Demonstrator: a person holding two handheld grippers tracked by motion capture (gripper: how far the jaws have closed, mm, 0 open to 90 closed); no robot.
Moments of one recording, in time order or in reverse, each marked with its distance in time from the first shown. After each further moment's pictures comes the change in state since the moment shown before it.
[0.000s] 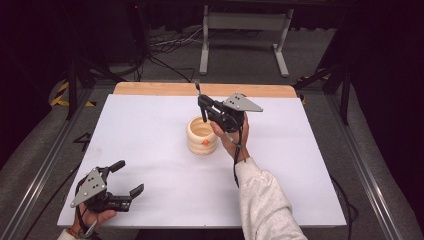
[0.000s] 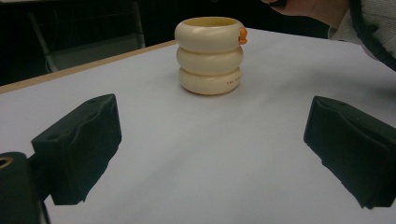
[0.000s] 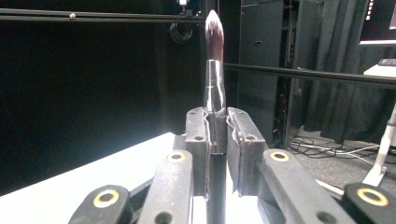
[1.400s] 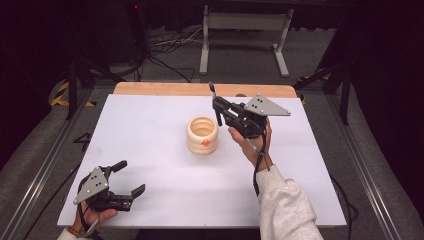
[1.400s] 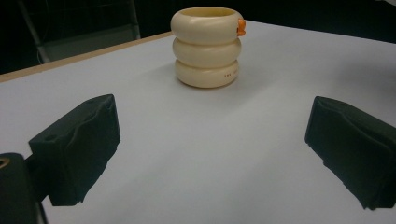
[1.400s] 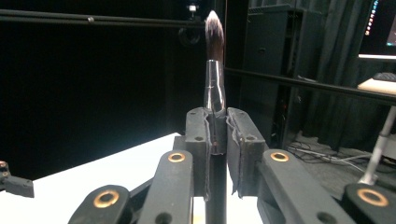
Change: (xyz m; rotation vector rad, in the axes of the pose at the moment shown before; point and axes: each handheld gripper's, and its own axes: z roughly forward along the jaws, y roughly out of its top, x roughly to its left) left arm 0.002 0.000 0.004 0.029 -0.017 -0.009; right arm 0.008 0.040 -0.063 -0.003 0.026 -0.046
